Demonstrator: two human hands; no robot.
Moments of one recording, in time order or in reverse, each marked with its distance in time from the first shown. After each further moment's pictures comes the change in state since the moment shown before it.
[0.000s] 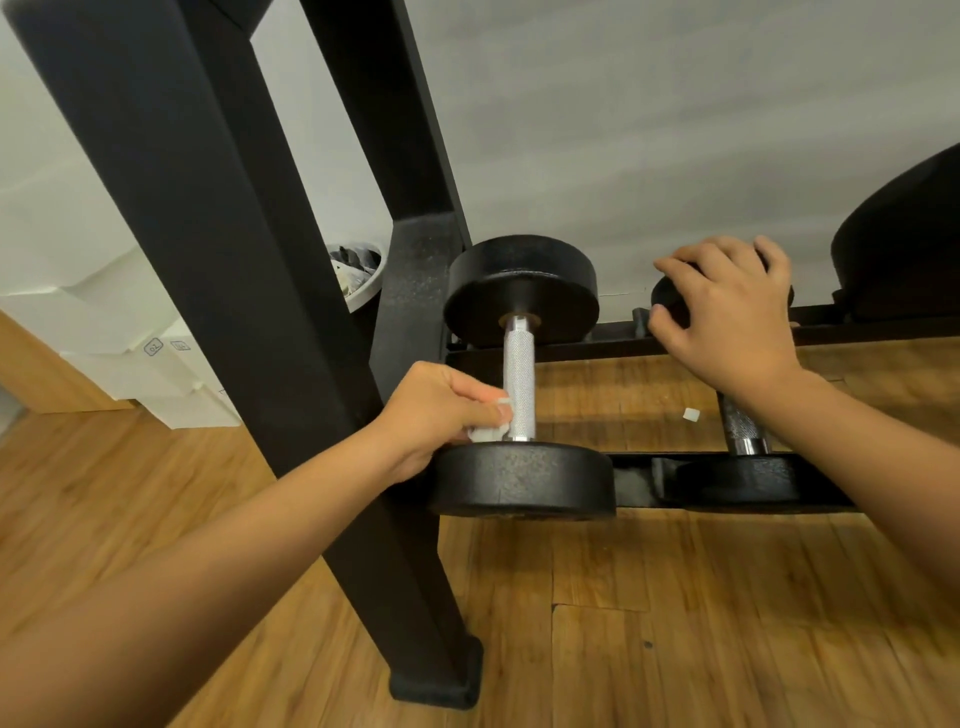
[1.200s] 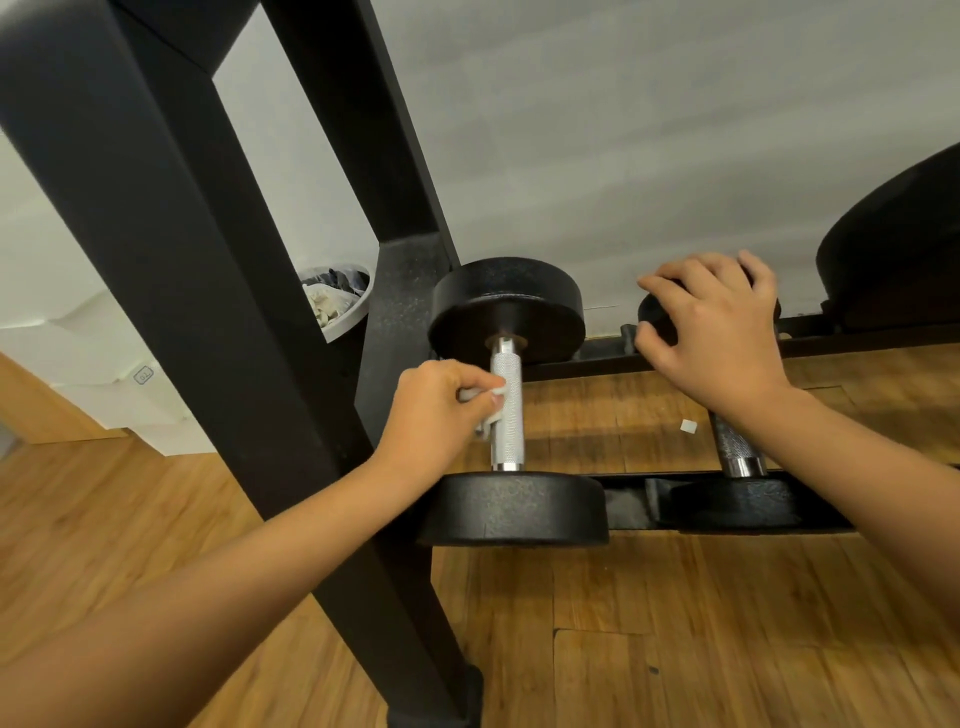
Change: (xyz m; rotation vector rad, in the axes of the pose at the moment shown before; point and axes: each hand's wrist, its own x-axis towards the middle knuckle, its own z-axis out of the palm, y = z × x) left_hand 0.017 0.004 0.010 0.534 0.233 0.511; right_hand -0.002 0.004 0.000 0.016 0.034 0.012
